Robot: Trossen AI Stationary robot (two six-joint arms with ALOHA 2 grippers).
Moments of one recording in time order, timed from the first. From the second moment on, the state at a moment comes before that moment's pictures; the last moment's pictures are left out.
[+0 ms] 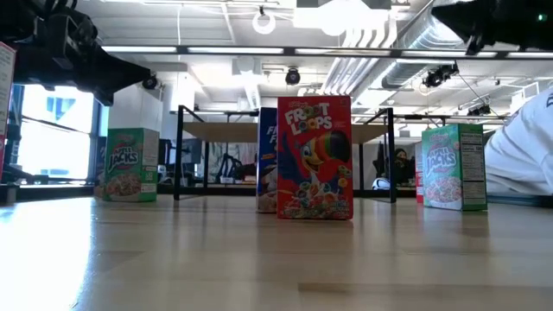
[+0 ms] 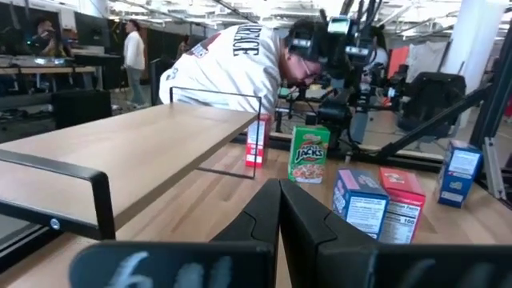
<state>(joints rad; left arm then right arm) 0.12 0.05 0.01 0.11 -0.14 -0.05 -0.18 0.11 0.18 0.35 0.12 -0.19</state>
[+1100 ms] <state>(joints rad) 0.32 0.27 0.01 0.26 -0.15 -0.05 -0.60 1.09 1.05 -1.10 0.19 -0.30</state>
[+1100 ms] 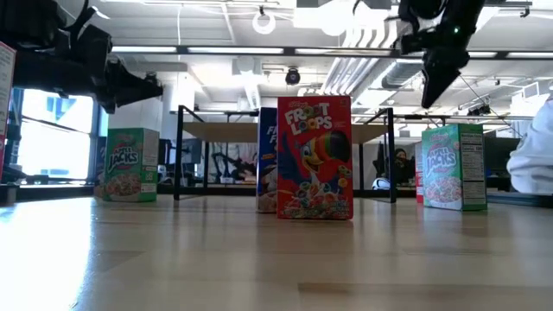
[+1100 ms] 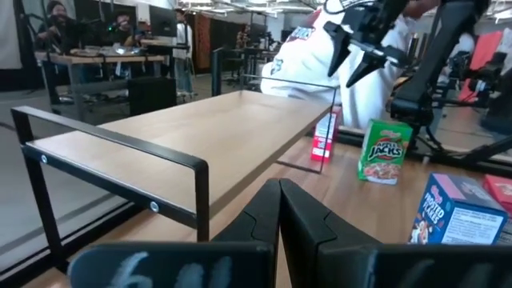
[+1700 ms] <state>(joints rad) 0.32 0.27 0.01 0.26 -0.10 -0.05 -0.70 1.31 1.06 -1.13 0.15 -0.45</state>
